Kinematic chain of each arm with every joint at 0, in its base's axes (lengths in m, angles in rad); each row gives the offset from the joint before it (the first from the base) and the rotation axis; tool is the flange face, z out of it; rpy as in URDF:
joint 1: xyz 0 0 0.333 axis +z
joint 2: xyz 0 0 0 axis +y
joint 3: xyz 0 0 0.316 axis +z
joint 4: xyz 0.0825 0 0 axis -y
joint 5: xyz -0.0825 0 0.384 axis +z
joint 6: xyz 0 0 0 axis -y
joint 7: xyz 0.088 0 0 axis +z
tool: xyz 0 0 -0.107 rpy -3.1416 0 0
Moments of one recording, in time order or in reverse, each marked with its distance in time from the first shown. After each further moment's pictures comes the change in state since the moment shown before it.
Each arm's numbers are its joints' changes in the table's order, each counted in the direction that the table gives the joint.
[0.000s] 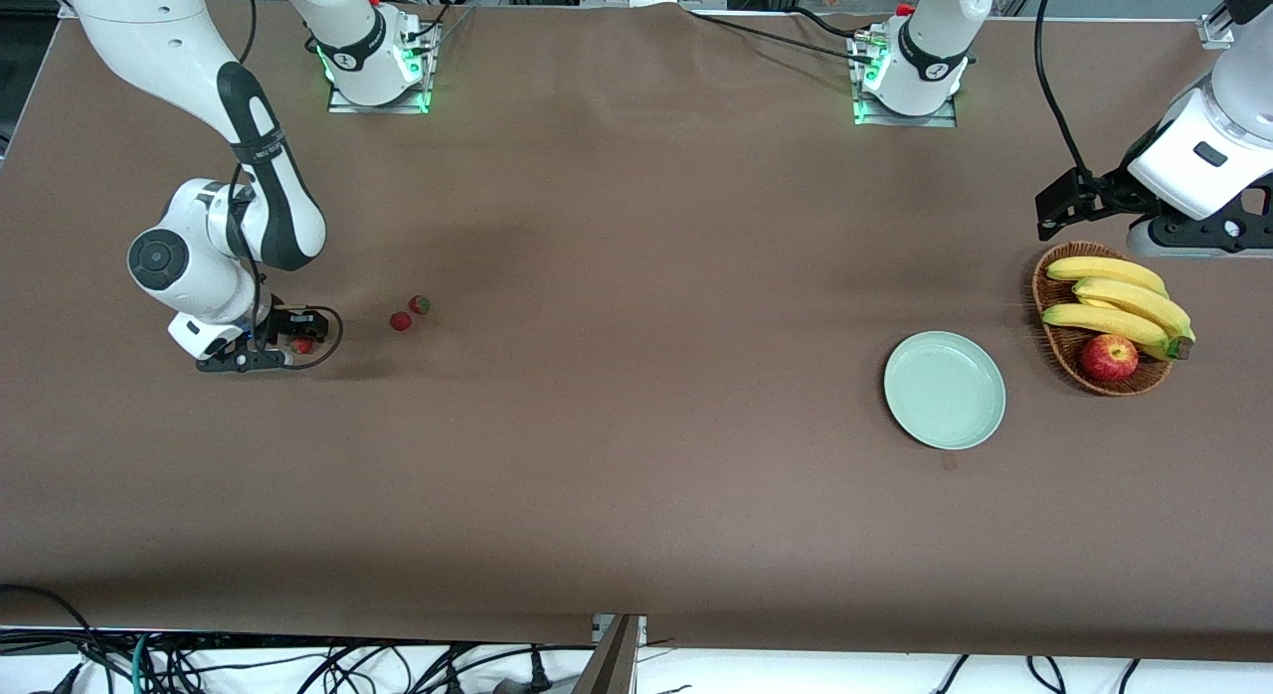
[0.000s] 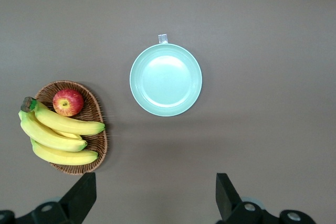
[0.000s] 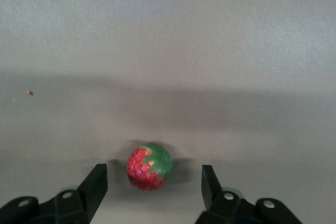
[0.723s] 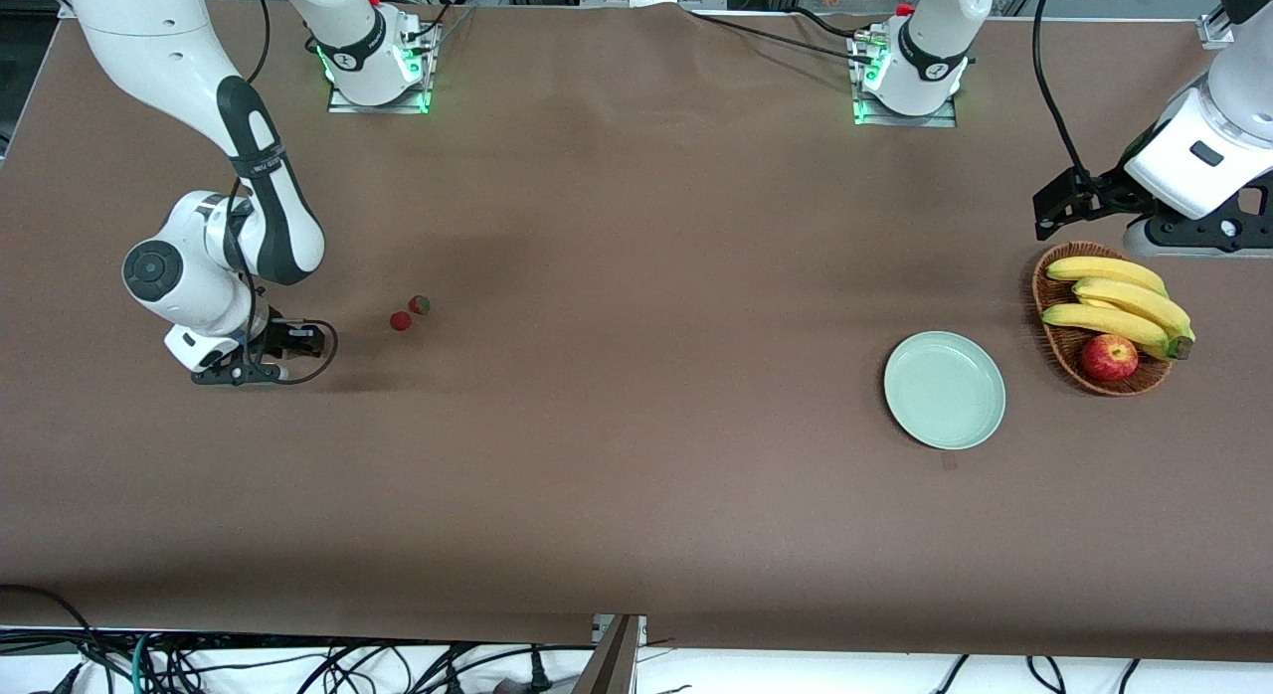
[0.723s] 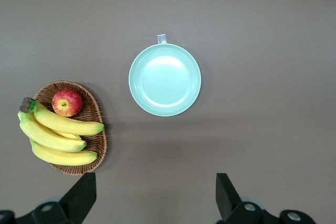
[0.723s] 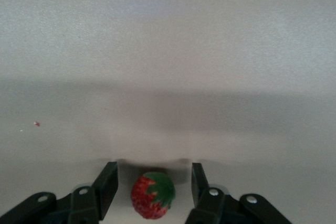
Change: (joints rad) left arm 0.000 0.000 -0.004 0.000 0.000 0.000 0.000; right arm -0.003 0.032 0.008 0.049 0.046 -0.001 0.008
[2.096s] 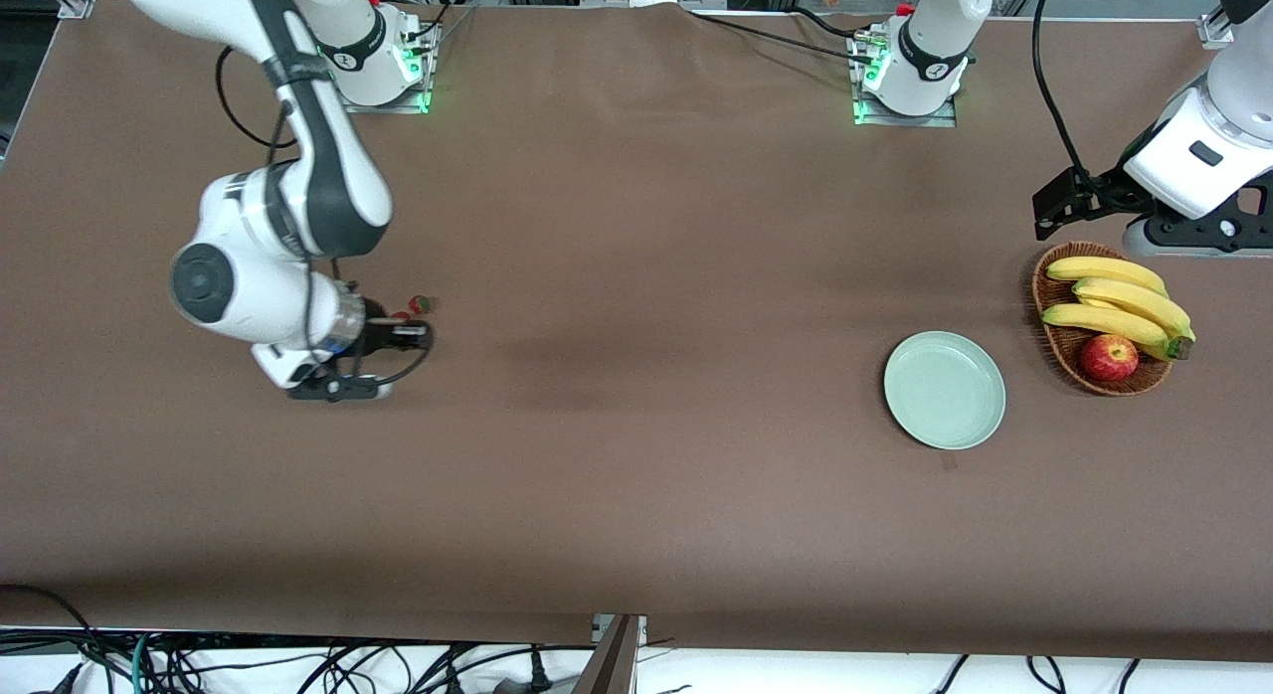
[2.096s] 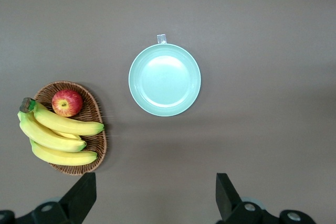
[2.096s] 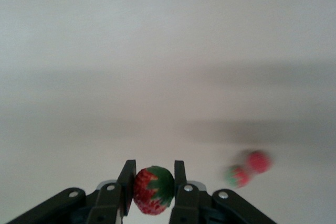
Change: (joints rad) left arm 0.000 0.000 -0.001 0.000 0.000 0.000 0.000; right arm 0.143 -0.079 0.218 0.426 0.108 -0.565 -0.494
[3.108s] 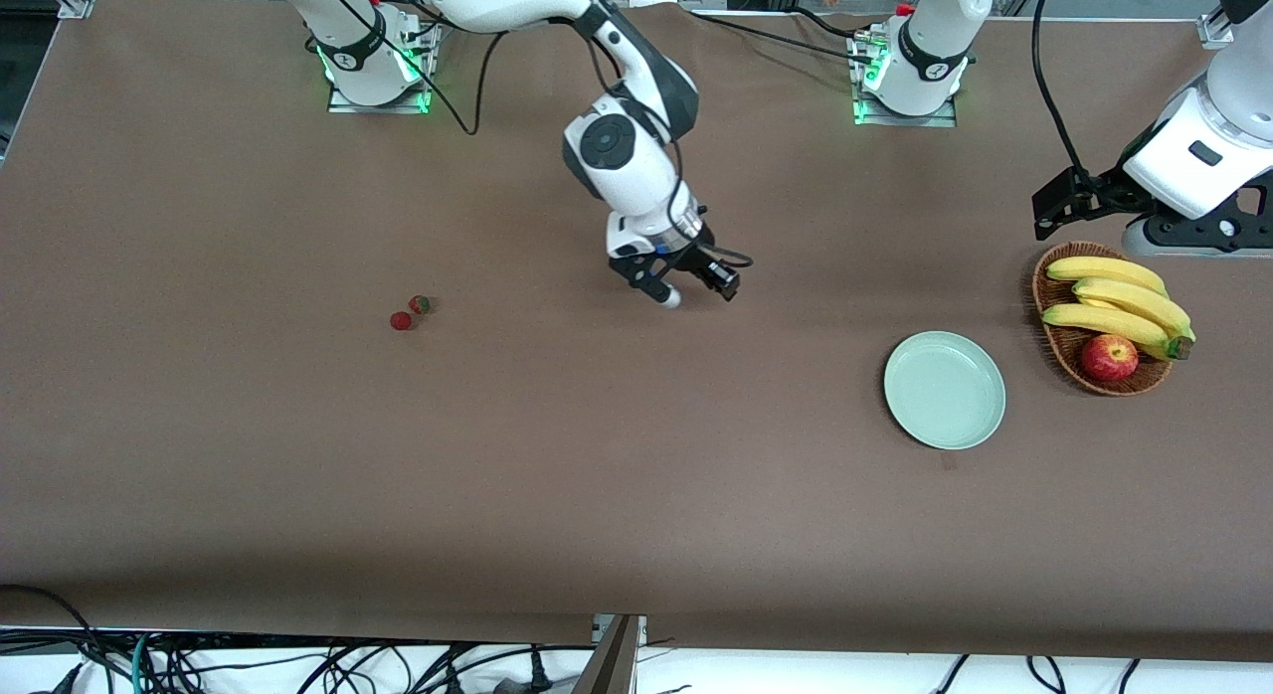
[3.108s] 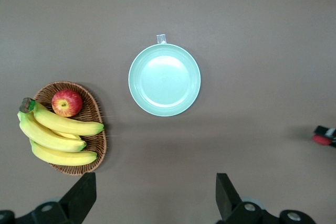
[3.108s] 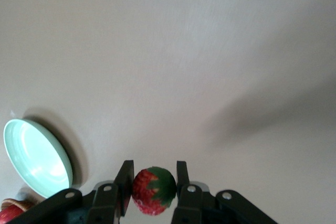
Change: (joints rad) left arm 0.000 0.000 -0.001 0.000 0.000 0.000 0.000; right arm 0.537 0.337 0.078 0.203 0.112 0.685 -1.126
